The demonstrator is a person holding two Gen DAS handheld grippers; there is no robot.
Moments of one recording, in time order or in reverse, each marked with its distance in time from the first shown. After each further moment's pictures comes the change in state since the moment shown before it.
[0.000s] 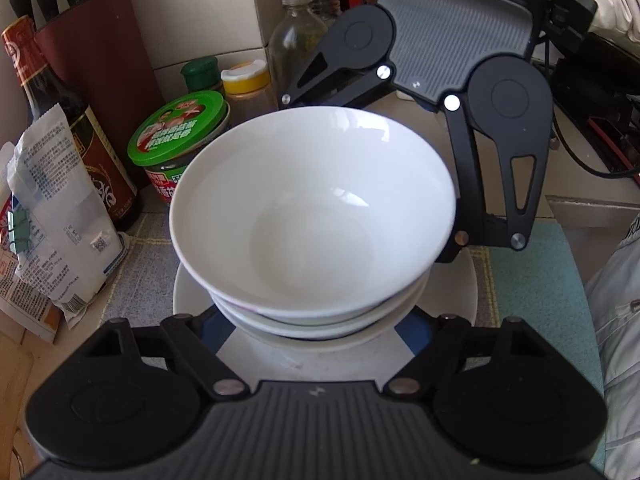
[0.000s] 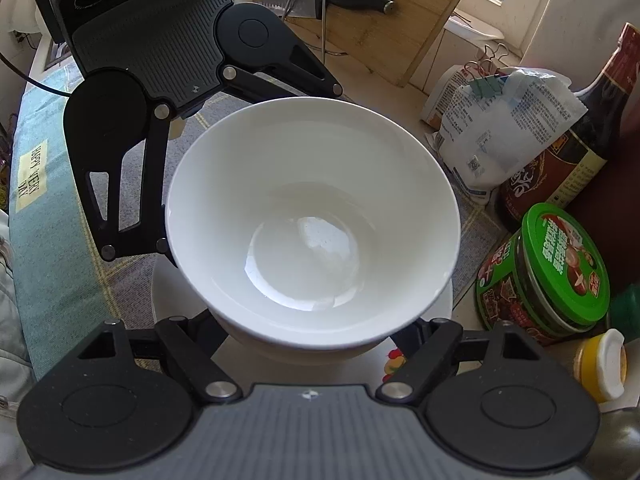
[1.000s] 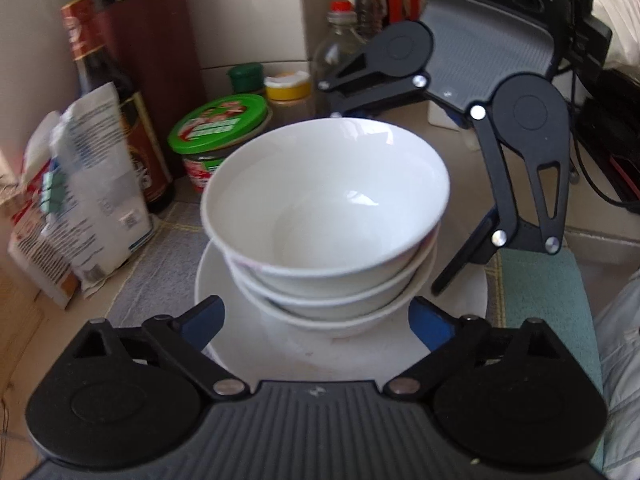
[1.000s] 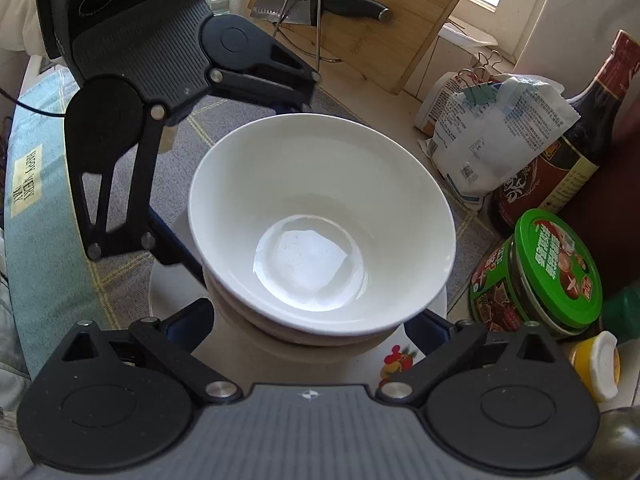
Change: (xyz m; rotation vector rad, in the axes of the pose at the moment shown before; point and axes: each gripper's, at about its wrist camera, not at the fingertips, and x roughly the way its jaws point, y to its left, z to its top) left arm -0.019 0.002 -0.020 -0.144 -0.083 0.078; right arm -0.006 0.005 0.000 -0.001 -0.020 -0.024
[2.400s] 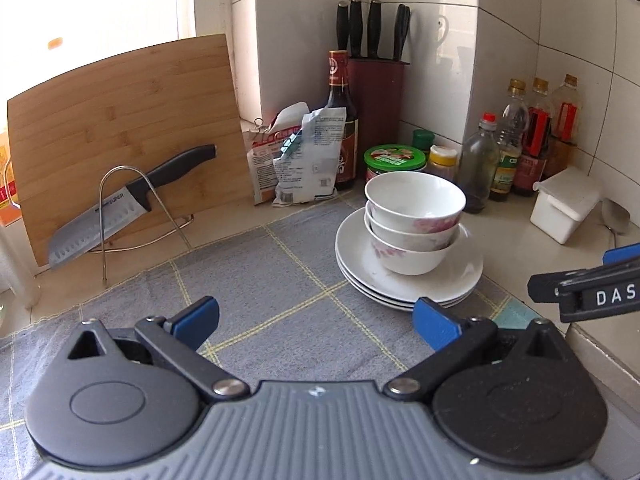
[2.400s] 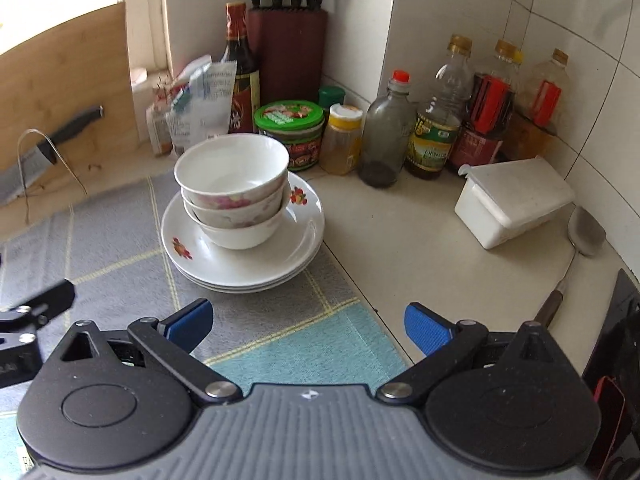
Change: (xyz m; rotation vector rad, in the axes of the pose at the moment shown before) left arm -0.171 -0.068 -0.058 -0.503 -0.121 0.472; right arm -0.097 0.192 0.015 1.116 -0.045 -0.776
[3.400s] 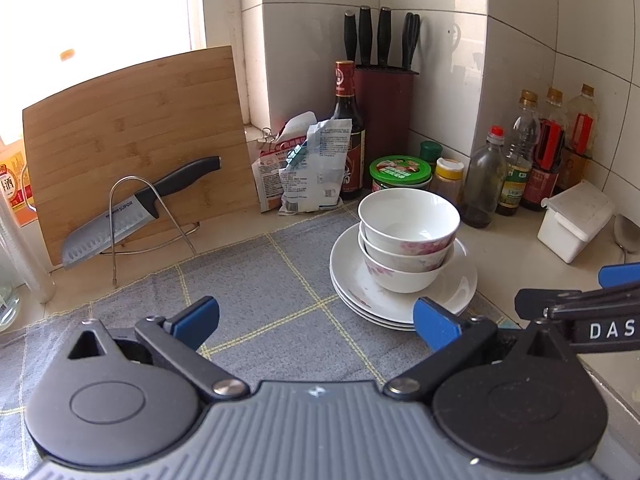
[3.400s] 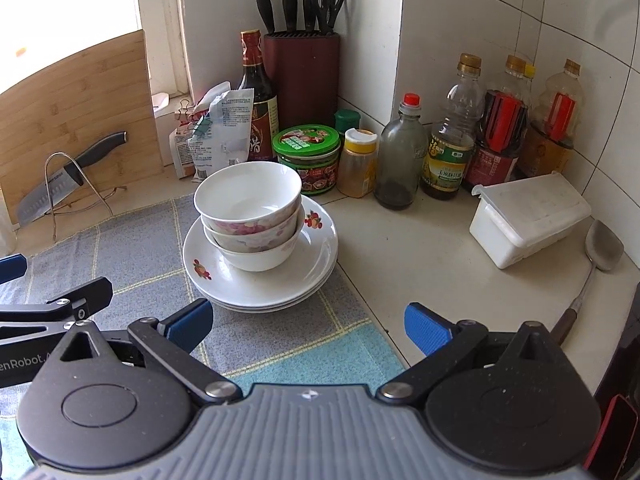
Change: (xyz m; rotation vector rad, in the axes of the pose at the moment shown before) left arm -0.009 -0.028 0.018 -0.029 0.006 0.068; right arm -0.009 -0.013 0.005 0.003 -0.051 0.087
